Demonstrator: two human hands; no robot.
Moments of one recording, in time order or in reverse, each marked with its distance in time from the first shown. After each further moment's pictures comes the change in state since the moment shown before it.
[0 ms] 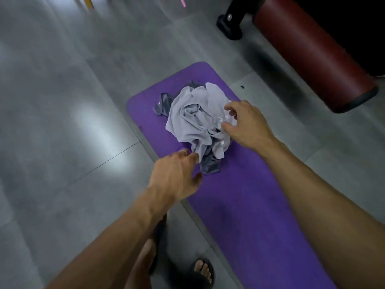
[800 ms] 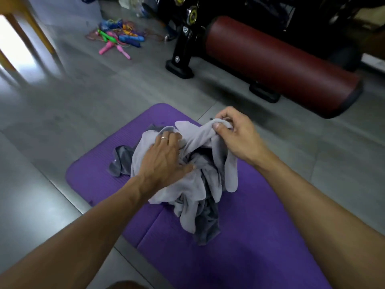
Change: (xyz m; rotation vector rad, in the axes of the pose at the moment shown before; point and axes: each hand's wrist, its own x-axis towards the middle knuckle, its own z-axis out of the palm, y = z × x) left_hand 0.276 -0.076 0.113 -0.112 0.359 0.381; right_hand 0.111 0.095 0.088 0.418 0.430 0.013
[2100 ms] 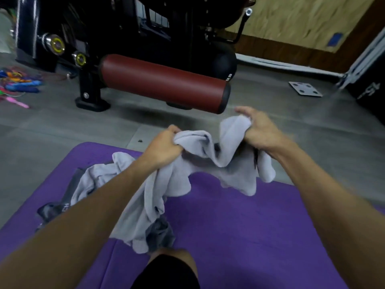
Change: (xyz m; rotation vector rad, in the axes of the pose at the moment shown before) left_hand 0.085 0.191 -0.027 -0.516 -0.330 0.147; right_hand -0.115 -0.002 -0.216 -0.119 0.301 0.418
